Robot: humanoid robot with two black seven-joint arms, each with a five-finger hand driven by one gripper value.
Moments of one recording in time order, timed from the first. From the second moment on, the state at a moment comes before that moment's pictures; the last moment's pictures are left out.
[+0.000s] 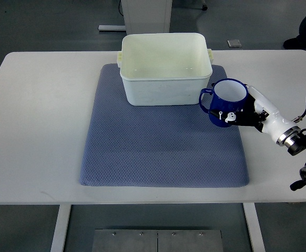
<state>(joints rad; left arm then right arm) -0.02 0.00 -0.10 -0.16 0.08 0.06 -0.04 0.30 -0.39 1.11 1.50 -1.05 0.13 0.03</state>
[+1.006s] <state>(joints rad) -0.02 0.00 -0.10 -0.16 0.08 0.06 -0.04 1.04 -0.22 0.67 0.89 -0.63 -0.03 0.00</state>
